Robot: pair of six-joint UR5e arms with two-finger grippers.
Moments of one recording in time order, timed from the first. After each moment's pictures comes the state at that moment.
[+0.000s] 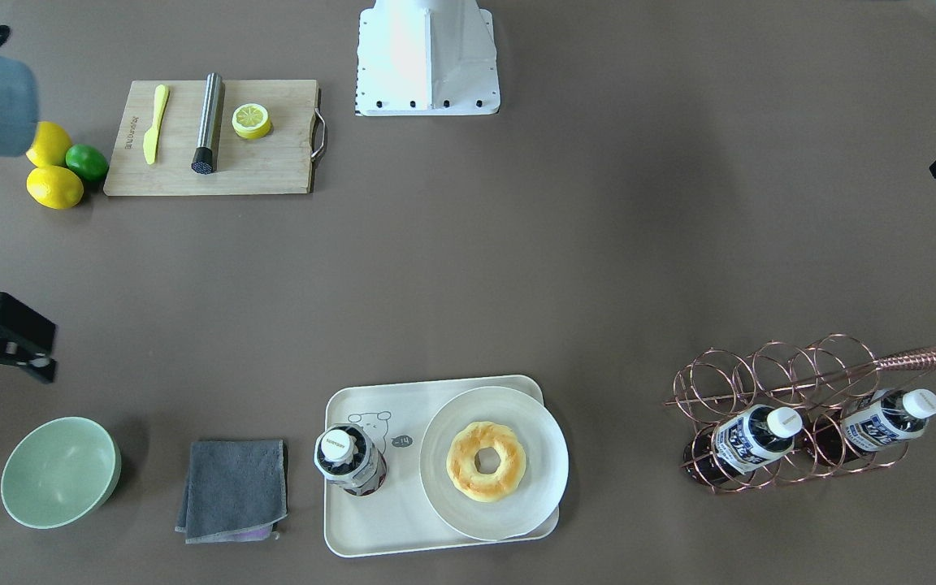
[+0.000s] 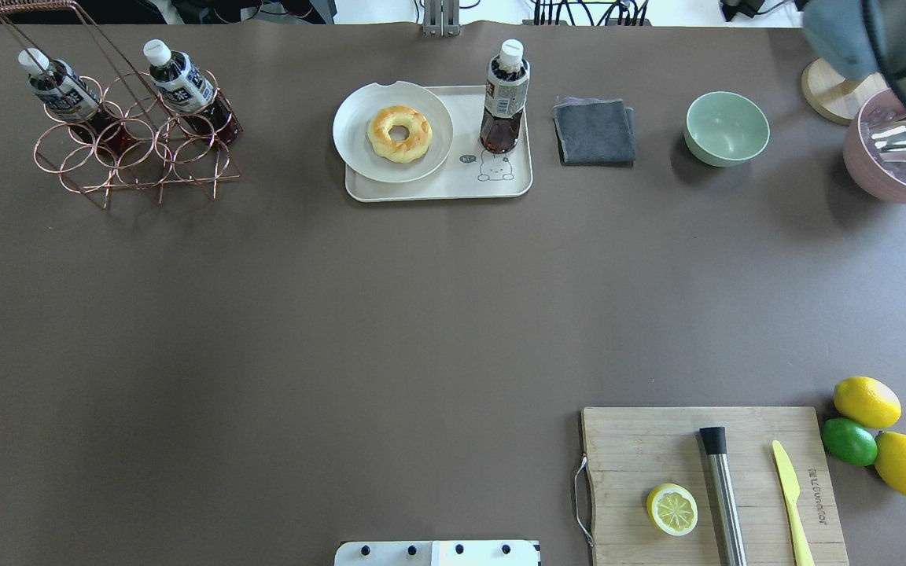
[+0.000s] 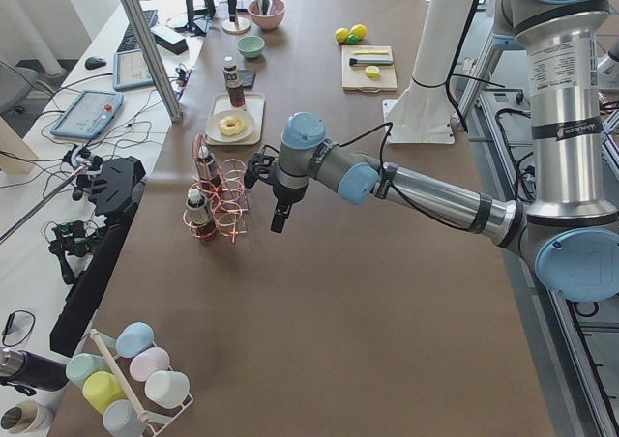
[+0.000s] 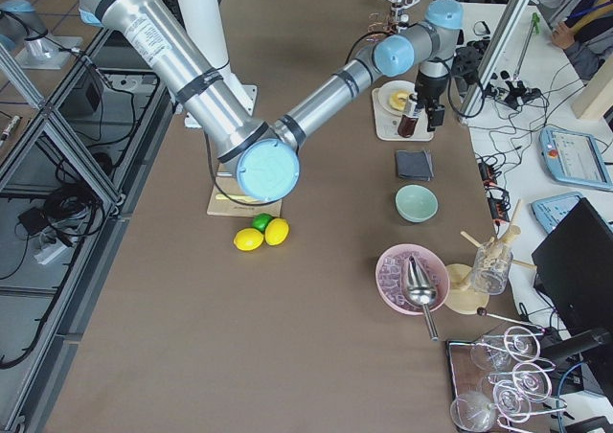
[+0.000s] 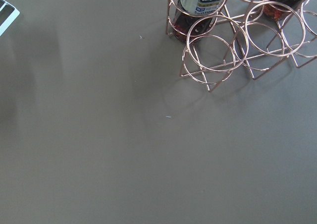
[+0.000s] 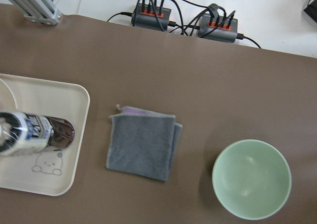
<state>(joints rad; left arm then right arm) -1.40 -1.41 -1.98 -1.81 -2.33 -0.28 1.24 -0.89 1.58 -1.76 2.25 0.38</state>
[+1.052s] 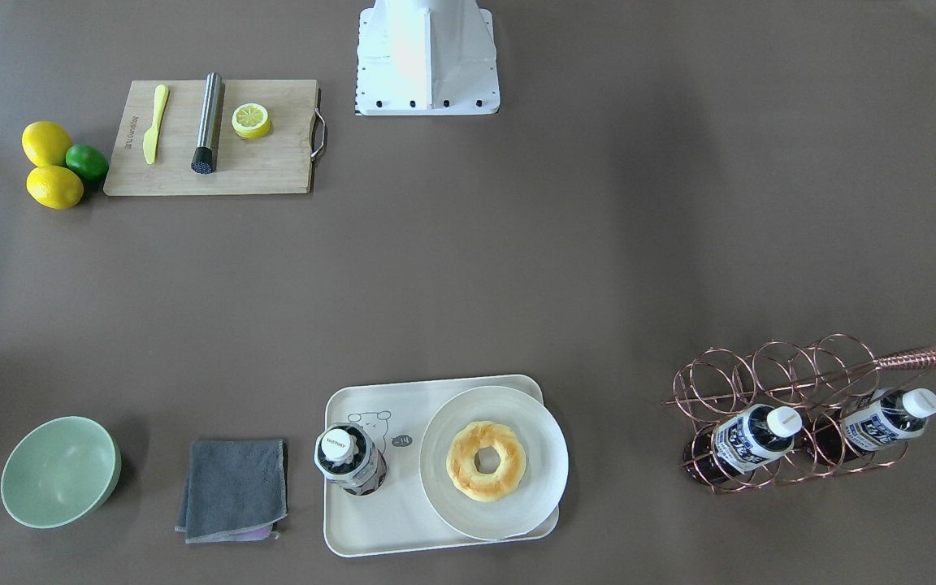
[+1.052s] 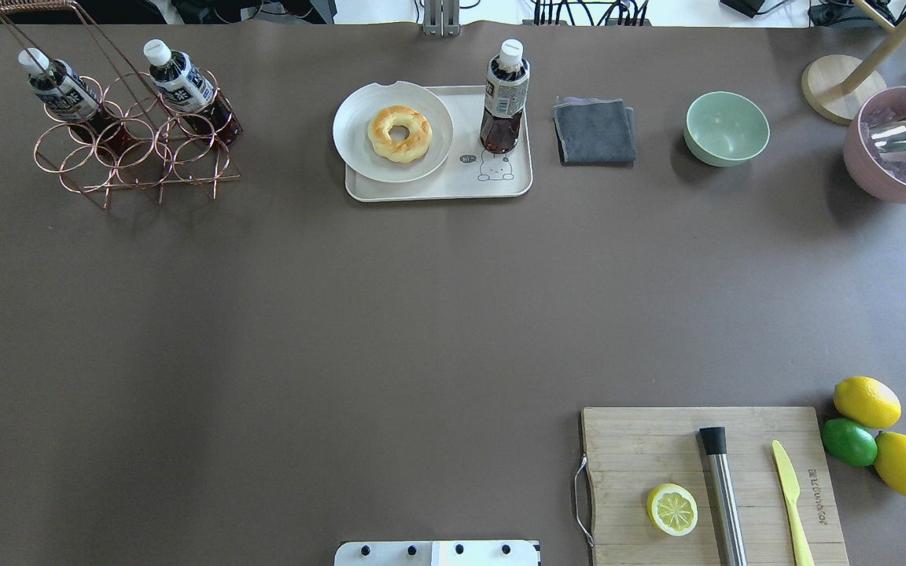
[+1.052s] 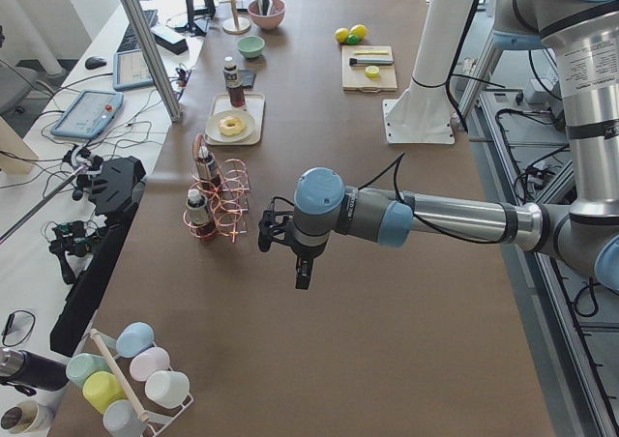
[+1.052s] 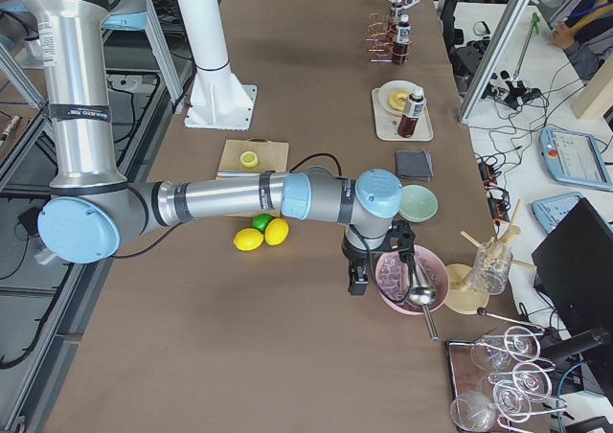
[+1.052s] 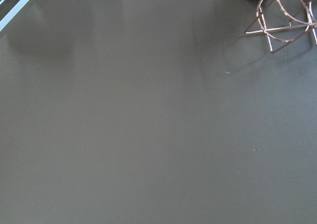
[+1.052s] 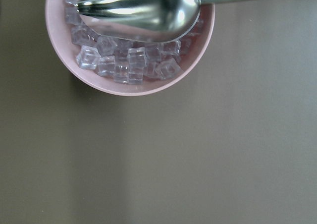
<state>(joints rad) -1.54 -1.30 -1.93 -1.72 -2.38 -0.16 1.59 -1.52 1.68 -1.81 2.31 -0.12</state>
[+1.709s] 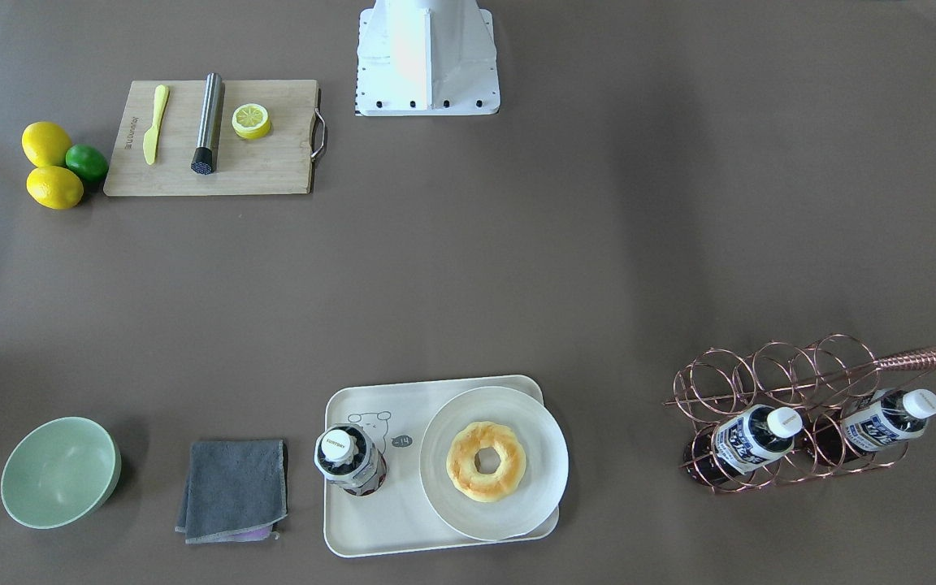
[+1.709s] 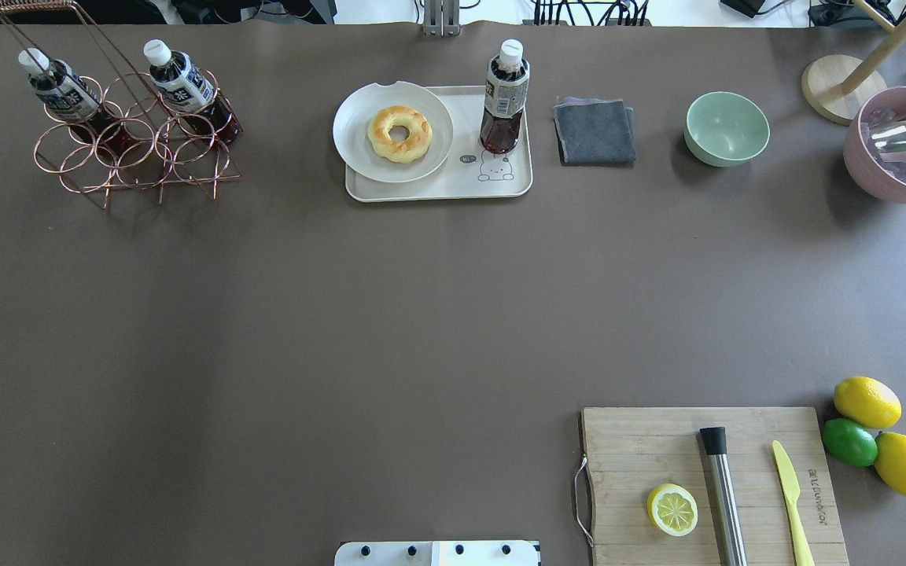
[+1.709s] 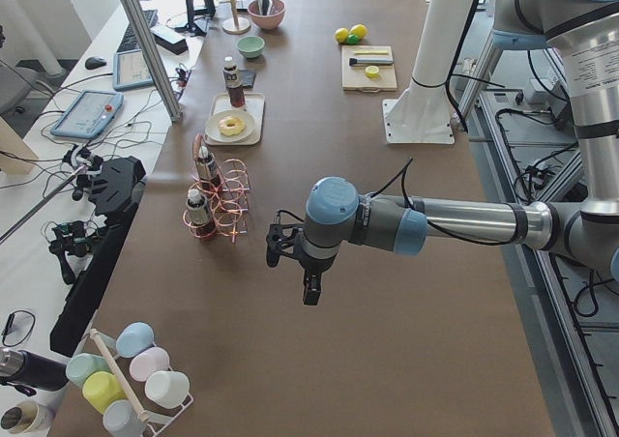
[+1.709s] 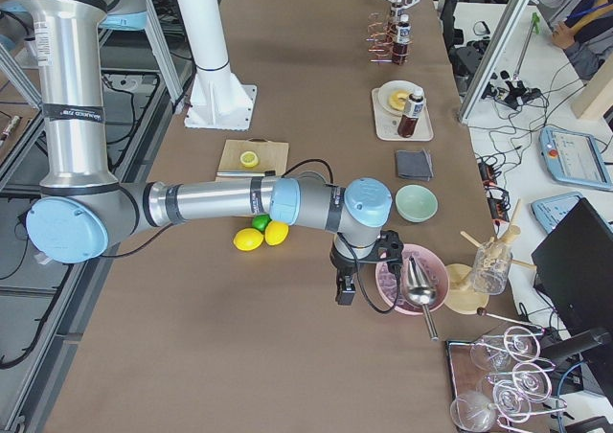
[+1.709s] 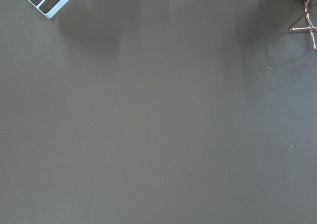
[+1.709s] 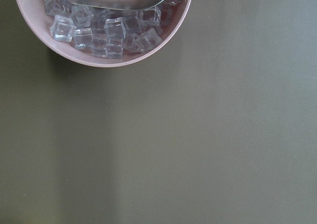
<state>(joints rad) -1.58 -1.26 -1.93 -1.74 -2.33 -0.15 1.60 -1.56 1.70 -1.82 2.28 -0.14</state>
